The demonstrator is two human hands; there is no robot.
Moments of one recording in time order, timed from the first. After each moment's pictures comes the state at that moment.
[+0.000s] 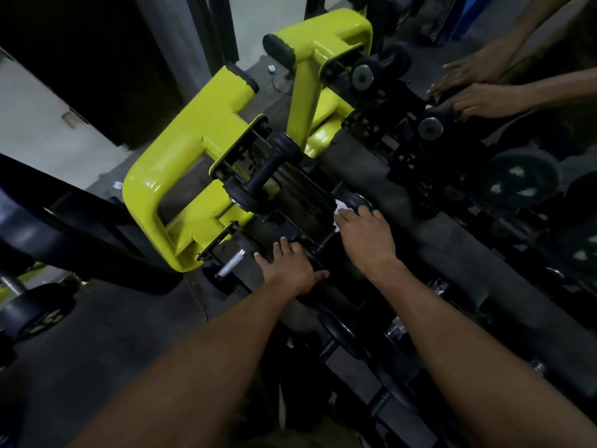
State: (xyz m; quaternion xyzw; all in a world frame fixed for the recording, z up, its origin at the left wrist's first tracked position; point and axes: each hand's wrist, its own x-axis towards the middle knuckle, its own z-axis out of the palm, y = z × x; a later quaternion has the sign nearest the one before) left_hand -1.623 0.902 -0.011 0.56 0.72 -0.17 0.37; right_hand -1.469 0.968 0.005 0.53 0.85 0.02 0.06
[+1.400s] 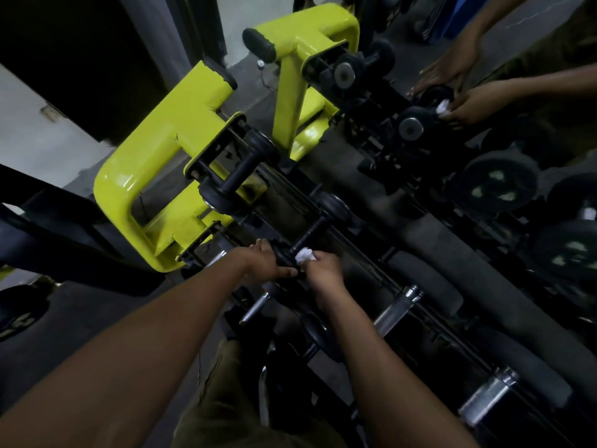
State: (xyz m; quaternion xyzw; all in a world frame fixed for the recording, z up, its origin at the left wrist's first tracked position) left_hand -1.656 0.945 -0.037 0.59 0.63 -0.25 0.45; right_hand -1.496 0.919 -0.067 0.72 0.34 -0.58 -0.18
